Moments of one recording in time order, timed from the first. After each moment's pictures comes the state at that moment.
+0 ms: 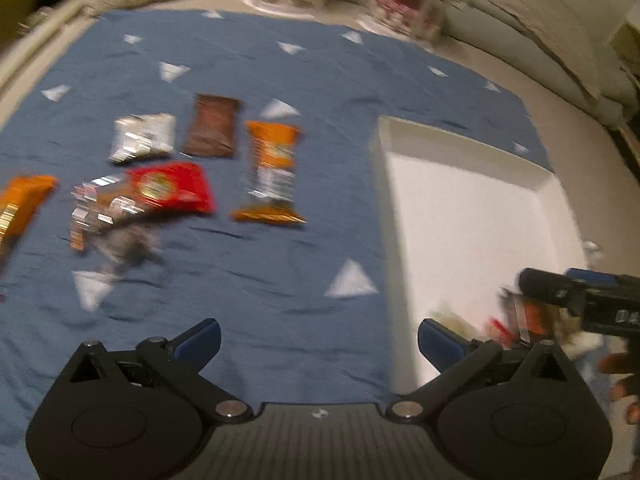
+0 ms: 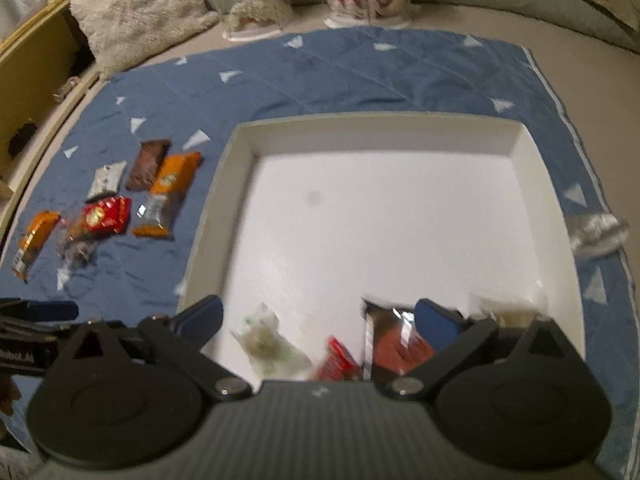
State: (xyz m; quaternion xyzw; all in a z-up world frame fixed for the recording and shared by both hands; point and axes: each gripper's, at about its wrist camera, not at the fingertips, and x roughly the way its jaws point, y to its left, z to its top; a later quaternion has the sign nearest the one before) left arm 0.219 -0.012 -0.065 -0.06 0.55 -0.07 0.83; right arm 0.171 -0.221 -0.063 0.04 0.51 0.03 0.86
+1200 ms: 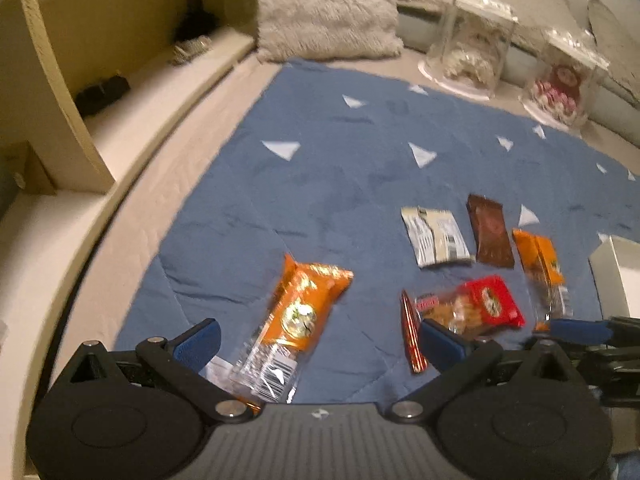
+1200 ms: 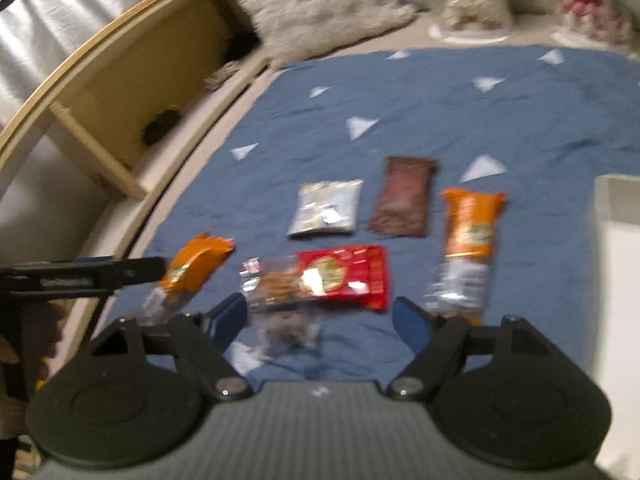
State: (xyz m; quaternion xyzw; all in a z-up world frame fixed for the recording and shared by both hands) left arm 0.261 0.200 -0.057 -0.03 0.49 0.06 0.87; right arm 0.274 0.010 -0.120 0.10 0.48 0.25 0.83
